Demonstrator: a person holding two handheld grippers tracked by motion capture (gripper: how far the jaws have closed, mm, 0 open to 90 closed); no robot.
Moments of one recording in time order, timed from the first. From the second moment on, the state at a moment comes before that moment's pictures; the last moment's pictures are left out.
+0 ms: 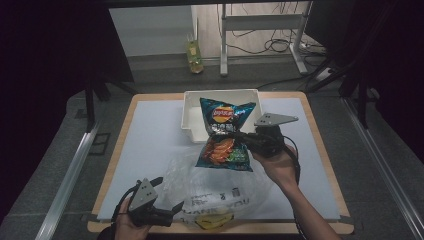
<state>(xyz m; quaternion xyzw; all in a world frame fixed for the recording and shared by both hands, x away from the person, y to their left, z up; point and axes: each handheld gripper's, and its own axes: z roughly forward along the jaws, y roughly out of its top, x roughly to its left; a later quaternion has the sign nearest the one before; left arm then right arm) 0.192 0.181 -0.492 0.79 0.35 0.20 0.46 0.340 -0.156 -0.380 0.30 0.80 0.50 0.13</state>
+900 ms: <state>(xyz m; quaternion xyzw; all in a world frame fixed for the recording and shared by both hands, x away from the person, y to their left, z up) 0.194 0.184 -0.493 0.79 0.35 0.19 0.47 0.392 -0.155 -0.378 0.33 0.79 0.50 0.14</state>
